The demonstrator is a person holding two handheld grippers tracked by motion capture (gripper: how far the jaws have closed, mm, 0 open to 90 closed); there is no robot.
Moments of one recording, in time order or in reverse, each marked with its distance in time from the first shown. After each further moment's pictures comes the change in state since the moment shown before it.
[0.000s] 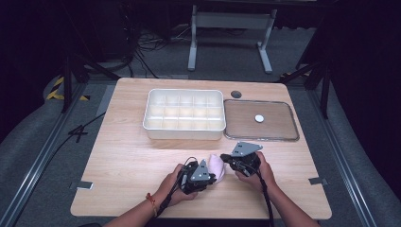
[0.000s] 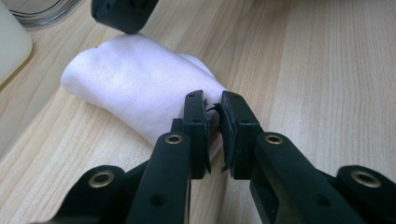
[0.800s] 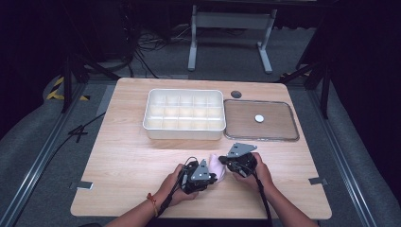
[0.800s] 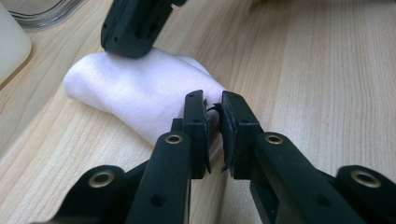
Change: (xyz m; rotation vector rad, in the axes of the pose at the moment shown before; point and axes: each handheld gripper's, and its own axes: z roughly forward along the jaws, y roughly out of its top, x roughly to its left) left arm 0.000 0.000 0.002 -0.015 0.000 -0.013; right arm -0.001 -0.004 0.013 0.086 -0.024 0.012
